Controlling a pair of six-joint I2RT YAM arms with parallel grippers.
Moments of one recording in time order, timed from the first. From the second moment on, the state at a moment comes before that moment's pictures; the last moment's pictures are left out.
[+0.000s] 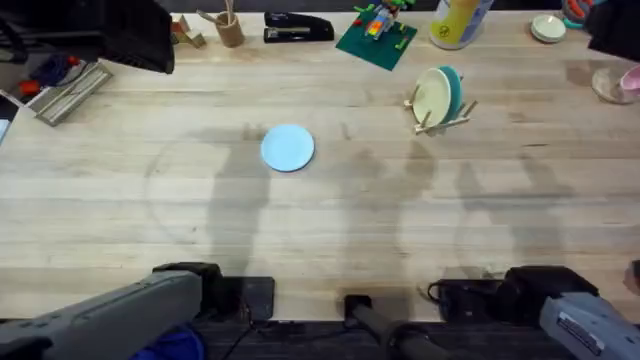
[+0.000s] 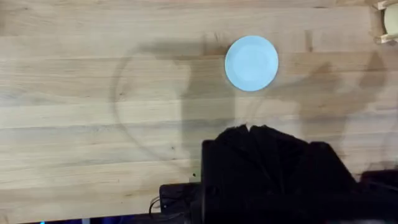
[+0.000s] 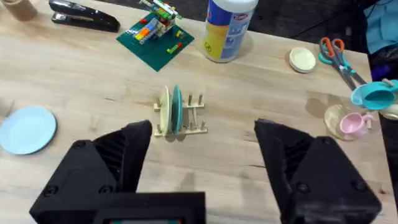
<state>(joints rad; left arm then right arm) 0.00 1.33 1.88 -1.69 0.09 -0.02 0.01 0.88 1.44 -1.10 -0.03 -0.17</state>
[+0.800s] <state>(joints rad) 0.06 1.34 1.88 -1.68 0.29 -0.02 0.01 0.88 1.44 -1.10 -0.03 -0.17</state>
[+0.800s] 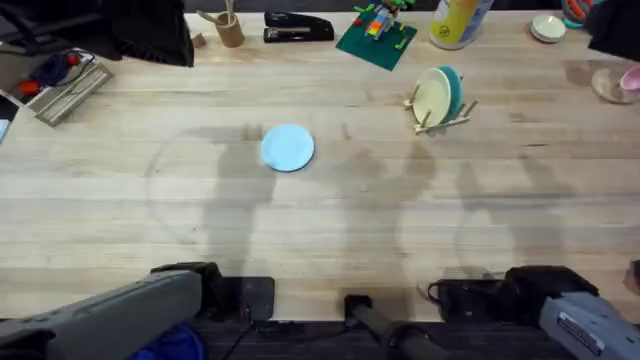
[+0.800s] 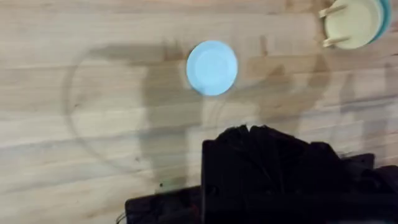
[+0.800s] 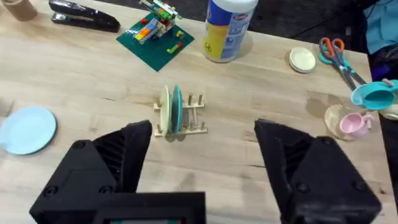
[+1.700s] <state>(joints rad) 0.20 1.43 1.15 -1.19 0.69 0.11 0.01 0.88 1.44 -1.10 -0.03 -0.17</state>
